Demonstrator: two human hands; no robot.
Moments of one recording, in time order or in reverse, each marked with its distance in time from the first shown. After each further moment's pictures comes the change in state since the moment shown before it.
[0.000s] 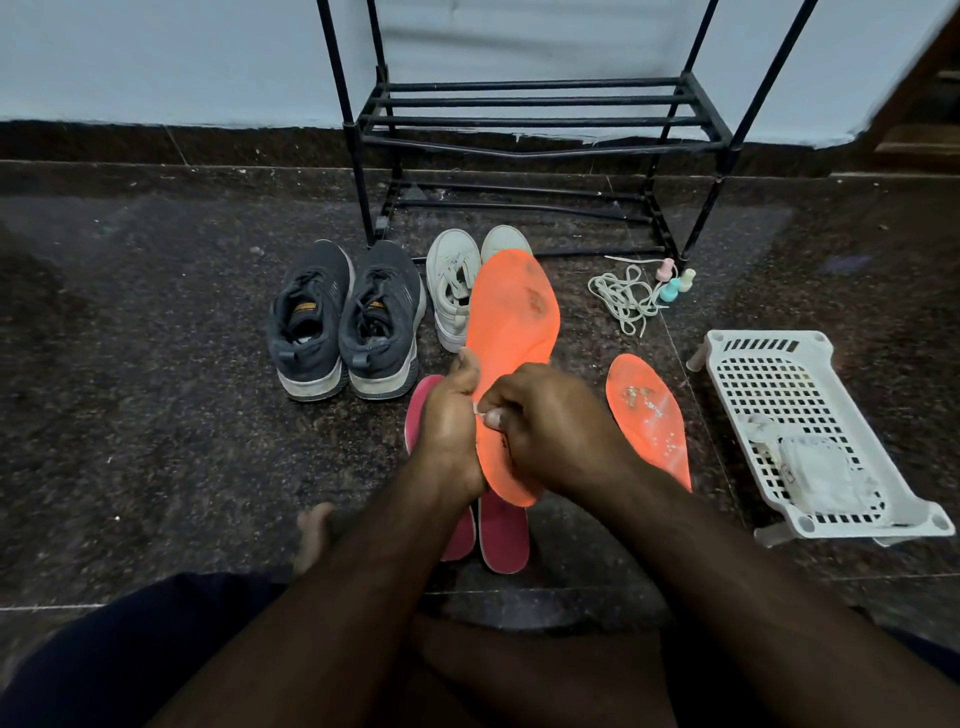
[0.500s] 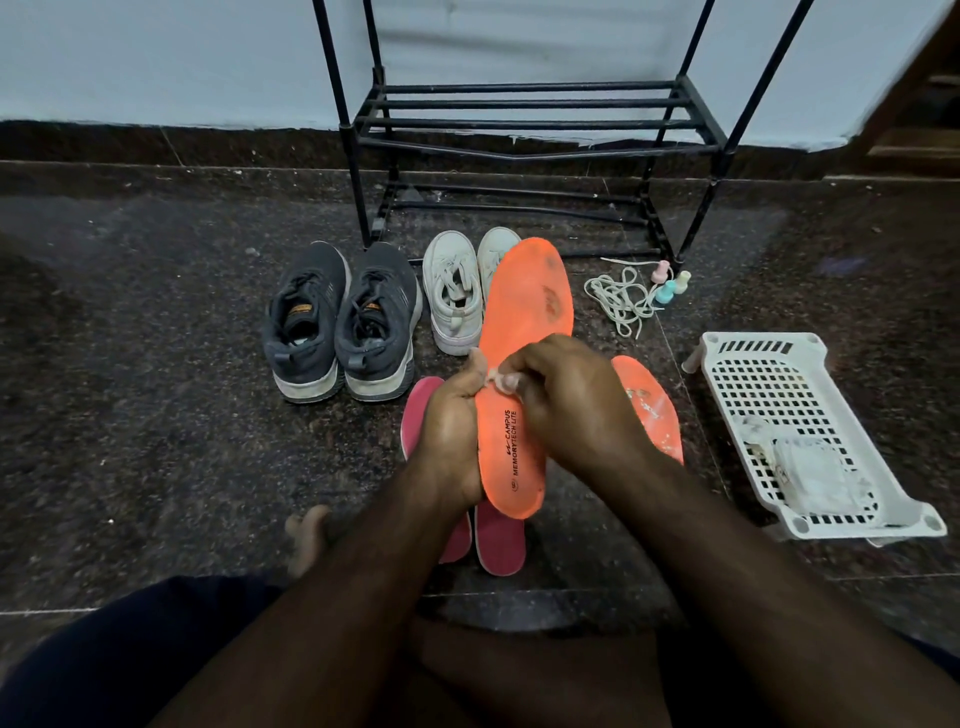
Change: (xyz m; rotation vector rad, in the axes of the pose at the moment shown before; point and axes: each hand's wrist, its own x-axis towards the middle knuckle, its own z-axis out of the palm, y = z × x) left_hand -0.003 -0.005 0.001 -0.087 -0.155 -0.065; right_hand 0.010 0.011 -0.013 0.054 0.209 0.037
